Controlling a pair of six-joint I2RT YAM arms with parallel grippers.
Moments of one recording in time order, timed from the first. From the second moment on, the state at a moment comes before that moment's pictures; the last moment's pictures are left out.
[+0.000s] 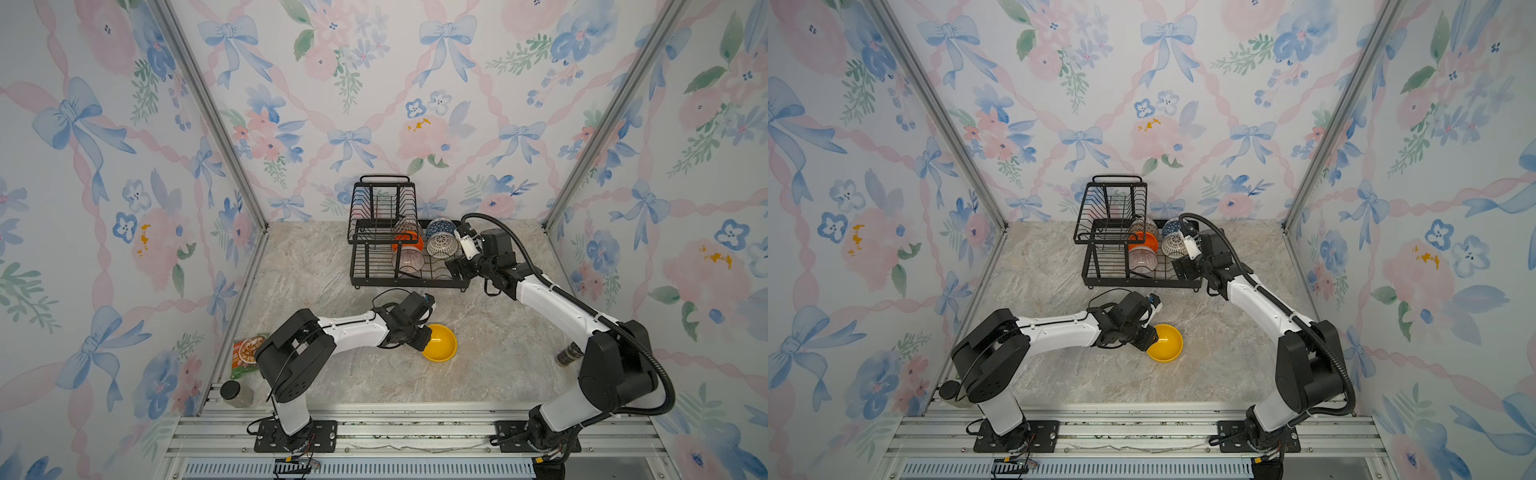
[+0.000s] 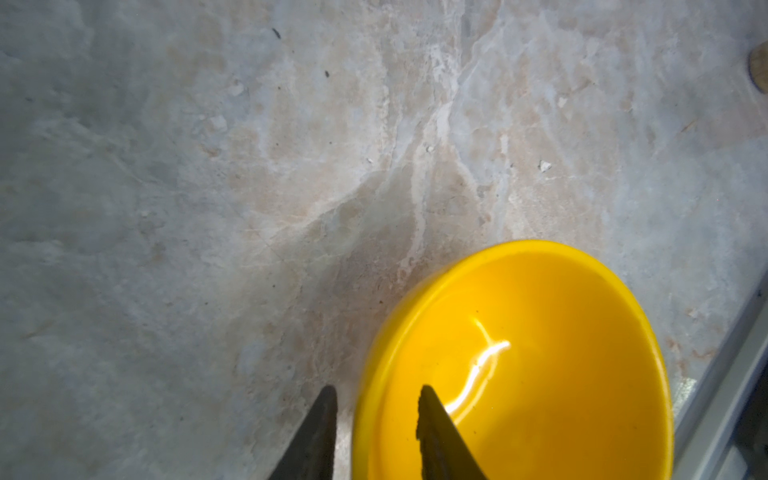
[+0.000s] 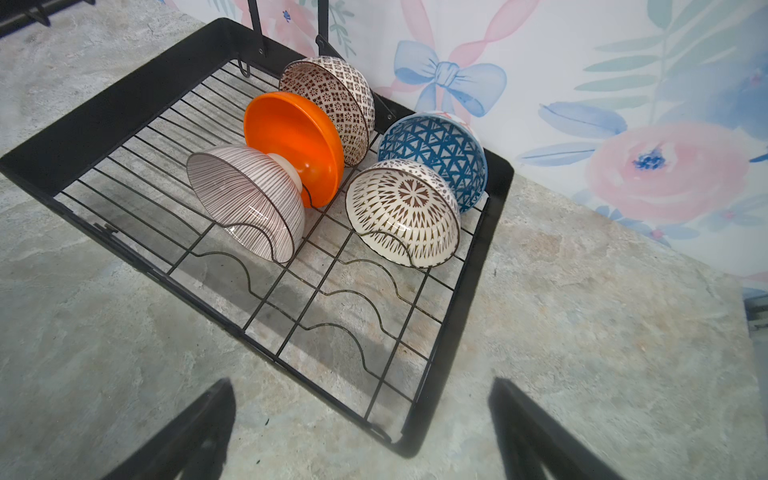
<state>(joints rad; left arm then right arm) -0.88 1.76 1.01 -0.22 0.11 -0.31 0.35 1.57 1.19 -0.25 -0.02 -0.18</state>
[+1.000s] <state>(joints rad) -0.78 1.51 1.05 -0.26 -0.09 -0.23 0.35 1.45 1.19 -0.32 -0.07 -0.12</state>
